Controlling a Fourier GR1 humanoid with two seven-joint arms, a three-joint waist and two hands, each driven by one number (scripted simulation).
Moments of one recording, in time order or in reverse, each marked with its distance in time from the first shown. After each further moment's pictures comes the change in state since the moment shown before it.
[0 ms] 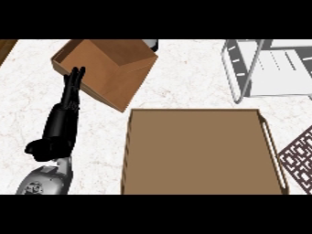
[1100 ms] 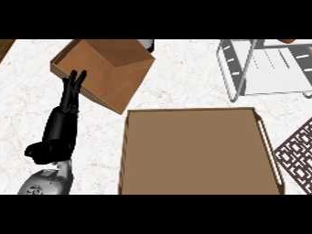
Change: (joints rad) left arm 0.026 -0.018 0.005 -0.012 -0.012 0.005 0.003; right arm -0.031 -0.060 -0.445 0.245 -0.255 -0.339 -0.002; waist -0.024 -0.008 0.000
